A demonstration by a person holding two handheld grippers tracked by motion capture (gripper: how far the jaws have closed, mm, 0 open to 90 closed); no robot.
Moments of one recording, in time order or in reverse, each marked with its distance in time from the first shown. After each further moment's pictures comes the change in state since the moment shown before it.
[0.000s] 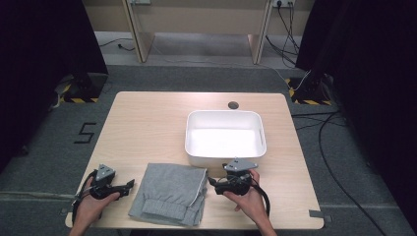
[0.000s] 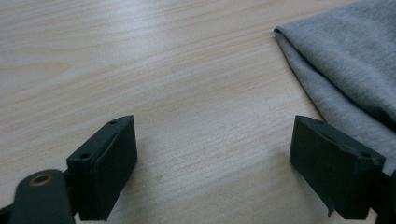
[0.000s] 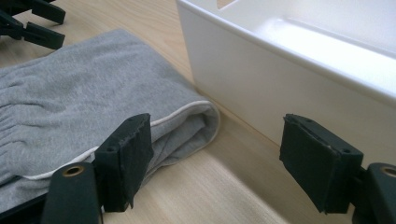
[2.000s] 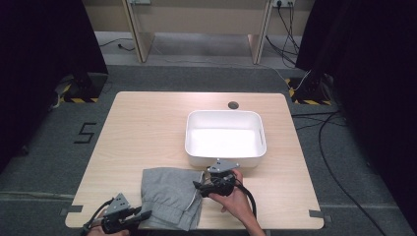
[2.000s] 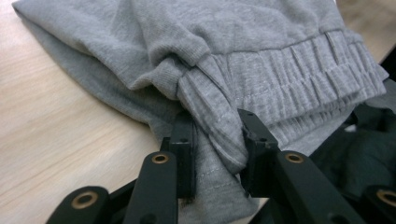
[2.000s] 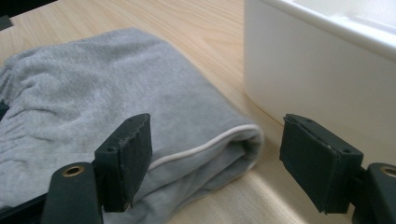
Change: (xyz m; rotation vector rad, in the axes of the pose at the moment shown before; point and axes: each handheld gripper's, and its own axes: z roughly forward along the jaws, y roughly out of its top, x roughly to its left) left arm -0.079 -0.037 -0.048 0.044 -0.381 0.099; right arm 0.027 0.008 0.035 0.029 0.085 -0.039
